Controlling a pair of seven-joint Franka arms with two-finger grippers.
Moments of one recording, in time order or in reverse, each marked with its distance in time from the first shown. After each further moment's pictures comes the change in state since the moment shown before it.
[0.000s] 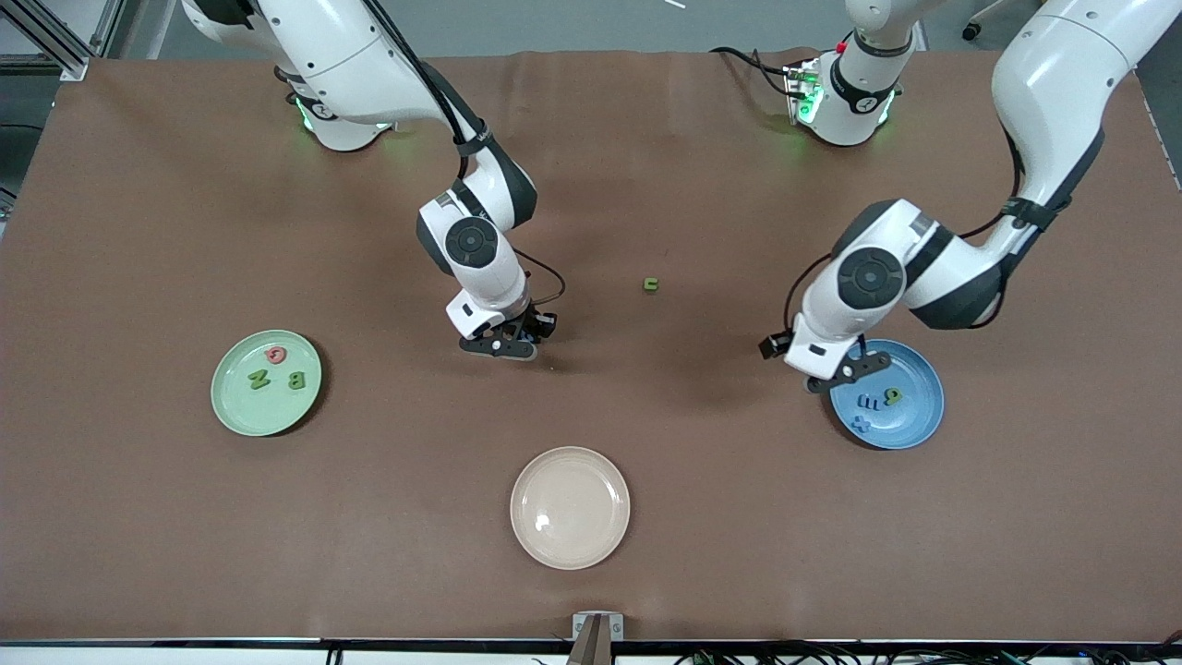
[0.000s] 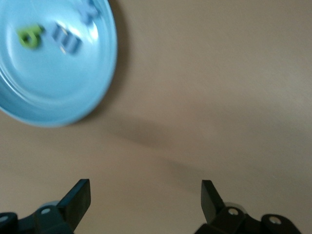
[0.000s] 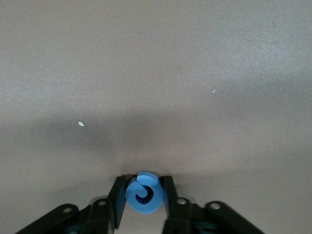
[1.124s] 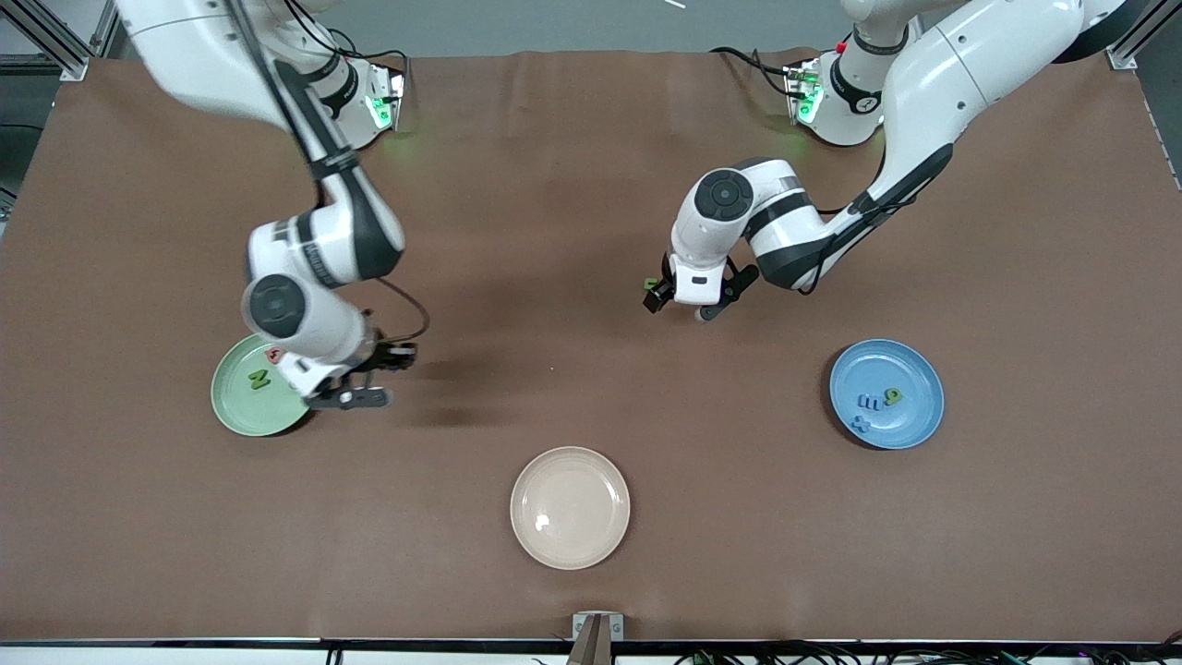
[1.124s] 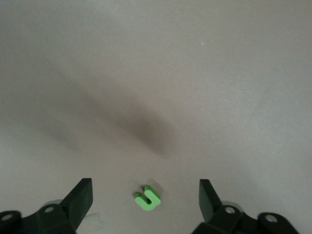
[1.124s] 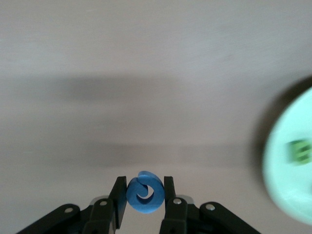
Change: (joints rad) left arm -0.247 0.078 -0.002 -0.155 0.155 0.311 -0.860; right arm -0.412 -0.163 -0.046 0.045 -0.003 -0.389 -0.648
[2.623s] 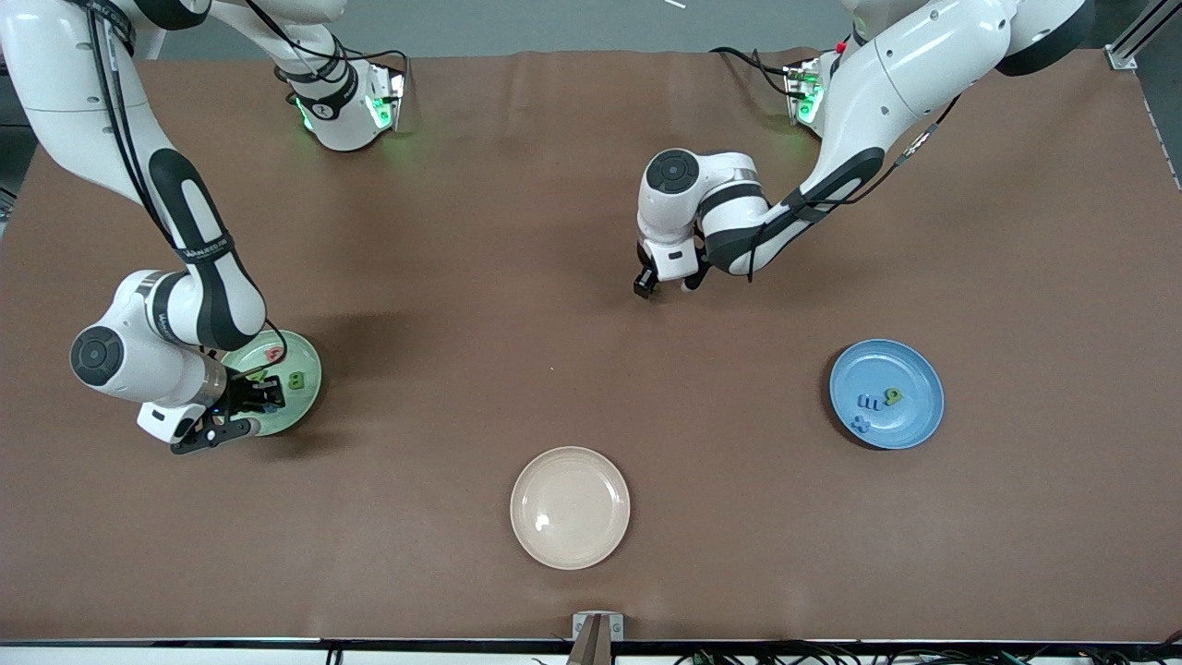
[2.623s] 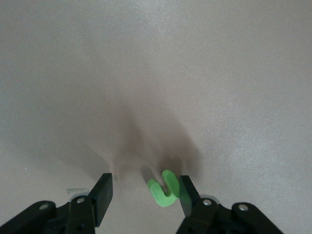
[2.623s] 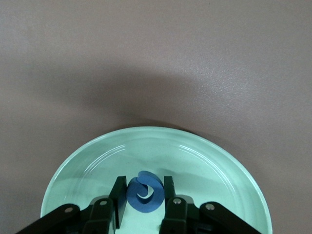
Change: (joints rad) left arm -0.216 0.022 0.133 0.000 0.079 0.027 -0.410; right arm -0.312 0.159 0.005 0.048 0.000 0.162 -0.542
